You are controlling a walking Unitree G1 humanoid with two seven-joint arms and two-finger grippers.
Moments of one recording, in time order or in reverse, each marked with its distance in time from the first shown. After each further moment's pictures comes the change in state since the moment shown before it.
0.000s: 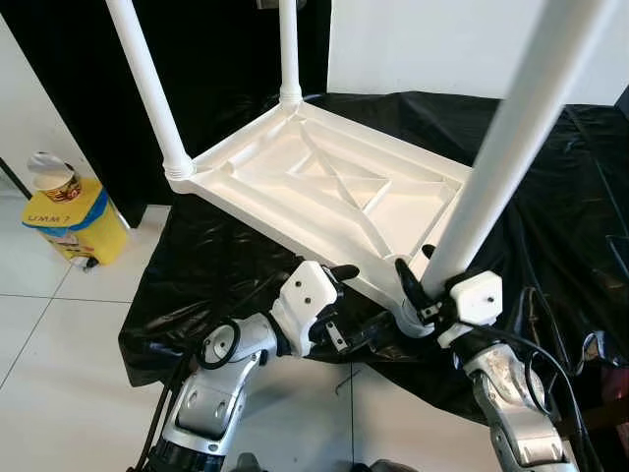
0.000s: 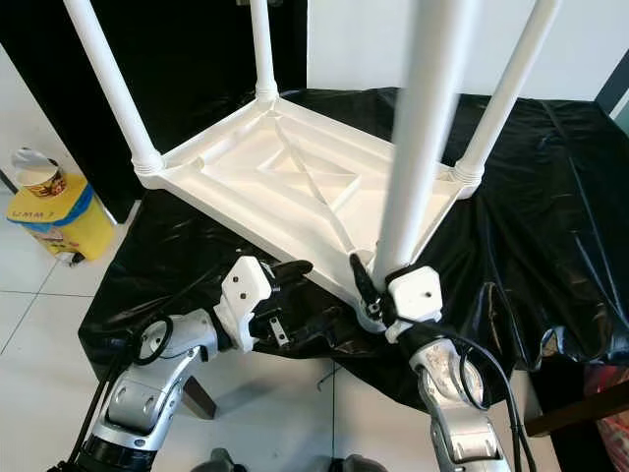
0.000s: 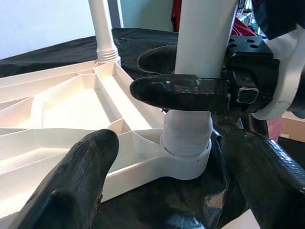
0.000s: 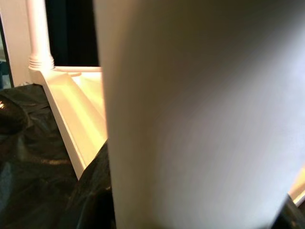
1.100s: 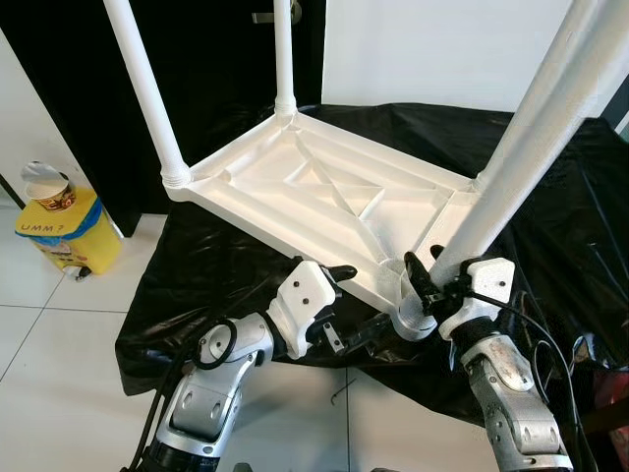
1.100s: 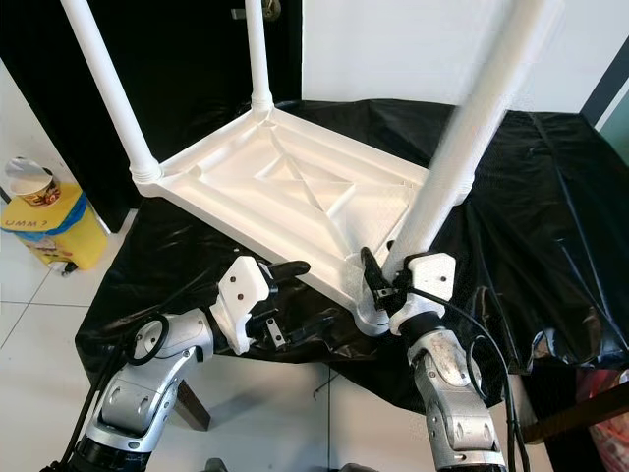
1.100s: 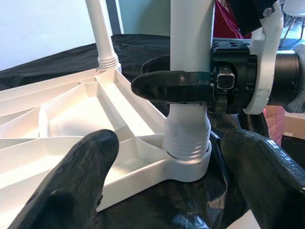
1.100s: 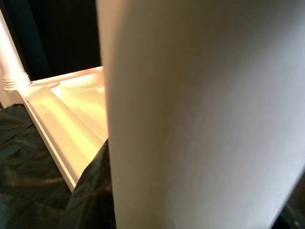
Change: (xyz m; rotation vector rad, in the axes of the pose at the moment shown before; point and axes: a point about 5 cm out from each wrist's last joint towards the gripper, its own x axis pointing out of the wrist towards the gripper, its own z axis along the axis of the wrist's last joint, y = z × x) left arm -0.004 0.001 0.003 0.022 0.022 -0.001; right arm 0.001 -0.010 -0.009 0.175 0.091 -0.131
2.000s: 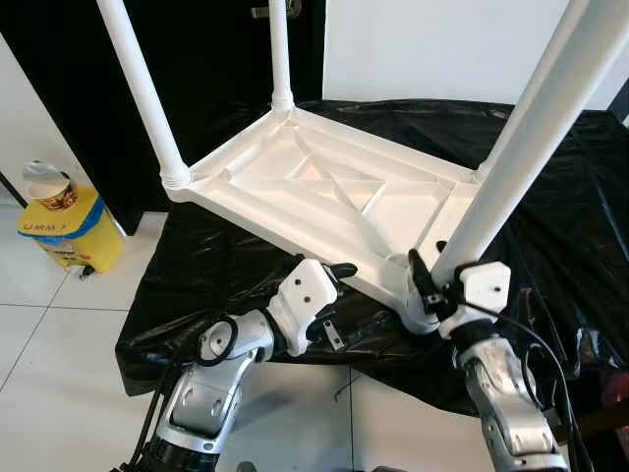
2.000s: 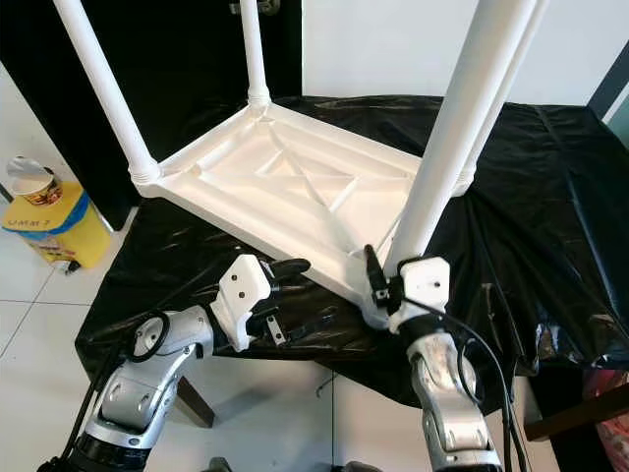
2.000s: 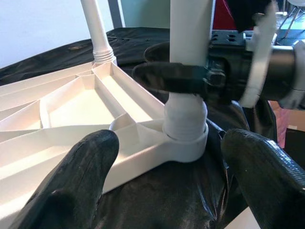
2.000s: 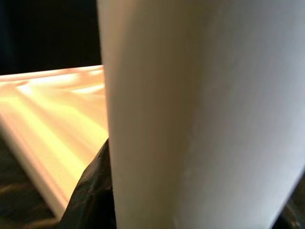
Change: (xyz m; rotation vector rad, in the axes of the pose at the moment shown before) left arm 0.001 0.002 0.003 0.022 0.003 0.001; right arm 0.008 -0.006 0.003 -0.130 -0.065 -0.137
